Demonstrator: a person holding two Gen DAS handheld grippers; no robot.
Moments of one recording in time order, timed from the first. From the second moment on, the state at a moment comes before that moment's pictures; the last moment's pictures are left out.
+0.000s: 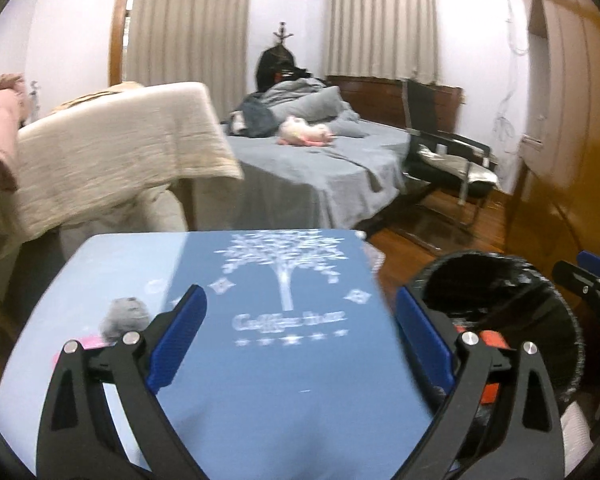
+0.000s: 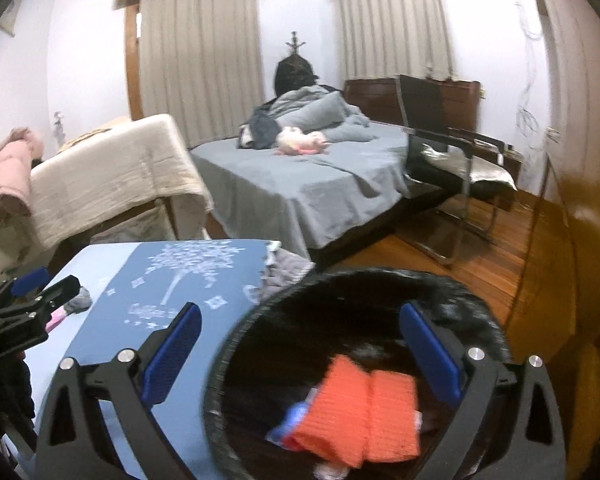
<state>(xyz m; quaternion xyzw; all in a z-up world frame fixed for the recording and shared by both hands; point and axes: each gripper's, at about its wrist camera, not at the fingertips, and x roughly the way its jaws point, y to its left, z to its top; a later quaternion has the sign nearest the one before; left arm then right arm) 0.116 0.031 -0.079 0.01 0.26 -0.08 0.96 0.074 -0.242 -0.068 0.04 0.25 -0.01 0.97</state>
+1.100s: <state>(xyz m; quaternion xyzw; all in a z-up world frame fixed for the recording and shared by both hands) 0.163 0.264 -0.173 -0.06 0.36 0.08 0.93 0.181 -0.026 -0.151 -0.02 0.32 0.13 0.94</state>
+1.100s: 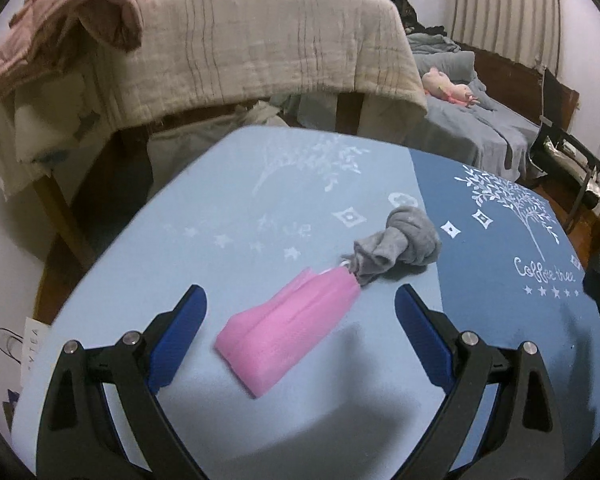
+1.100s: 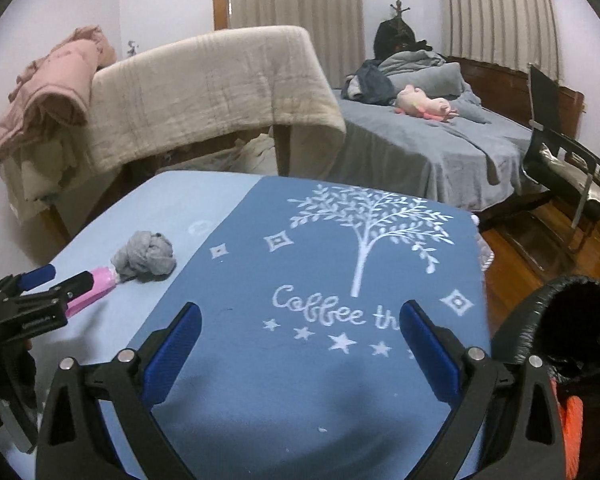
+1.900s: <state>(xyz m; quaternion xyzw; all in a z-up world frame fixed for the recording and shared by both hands) 0.158 0.262 -0.177 -0.08 0.39 0.04 0.92 0.195 0.008 -0.157 -0.04 0.33 0.15 0.93</state>
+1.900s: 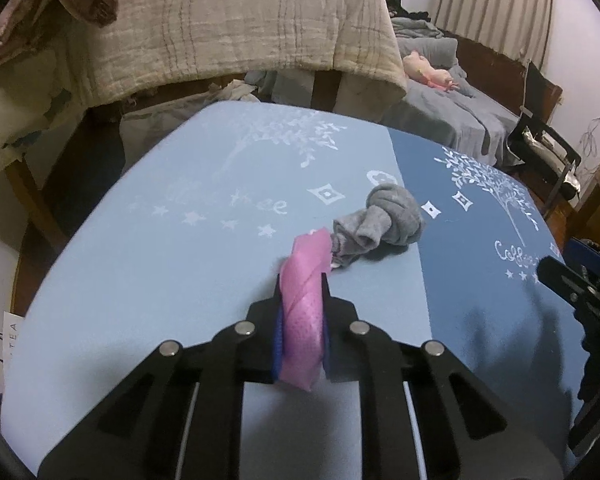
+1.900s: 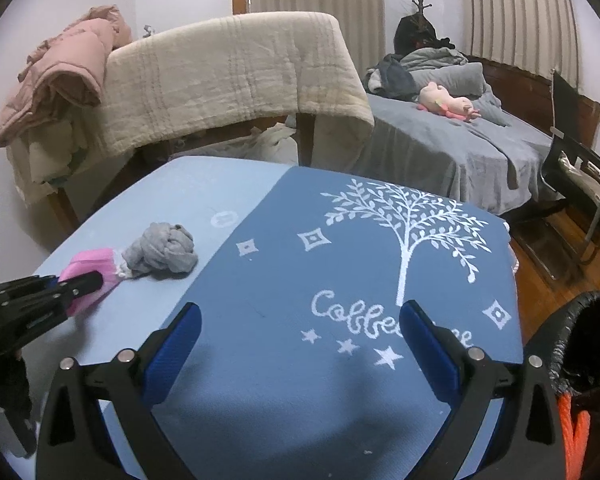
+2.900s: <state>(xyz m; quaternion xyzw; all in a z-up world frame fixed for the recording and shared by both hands) 0.172 0.347 -0.170 -0.10 0.36 0.14 0.92 0.250 0.137 -0.176 -0.06 0.37 0.23 0.90</state>
